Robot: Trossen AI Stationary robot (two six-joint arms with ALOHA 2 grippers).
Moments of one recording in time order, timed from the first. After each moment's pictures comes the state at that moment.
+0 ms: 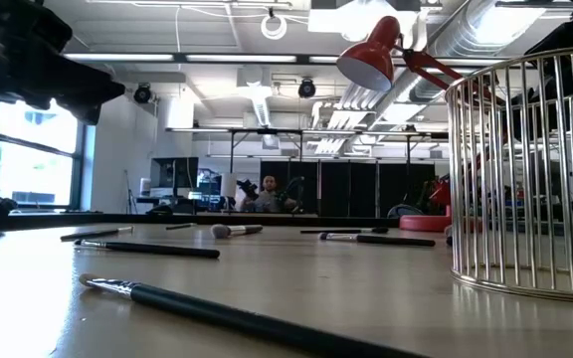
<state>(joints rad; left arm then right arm) -0.07 0.02 0.04 -0.05 -0.05 -0.05 -0.03 0.01 0.15 -0.44 0.06 0.03</state>
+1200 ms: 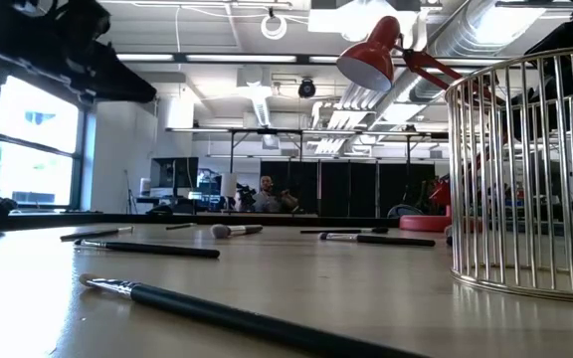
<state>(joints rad) -0.07 0.47 0.33 -0.10 -0.58 -0.14 -0.03 0.01 0.15 -0.44 0.06 0.03</state>
